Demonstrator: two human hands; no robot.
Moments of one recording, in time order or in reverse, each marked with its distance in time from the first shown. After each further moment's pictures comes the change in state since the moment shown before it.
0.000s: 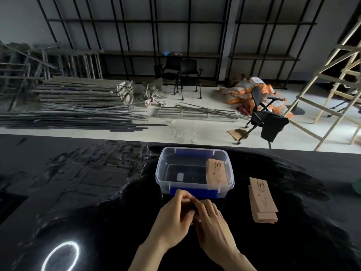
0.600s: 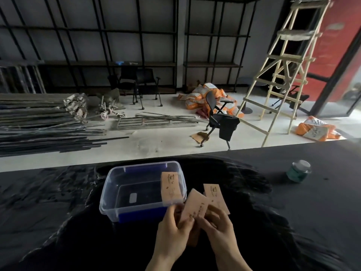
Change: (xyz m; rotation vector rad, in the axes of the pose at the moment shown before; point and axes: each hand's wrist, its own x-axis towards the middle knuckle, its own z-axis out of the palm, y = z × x) left_hand 0.050 0.070 0.094 -0.248 -0.048 -0.173; right_hand -0.029 0.069 -0.070 1.054 0.530 0.819
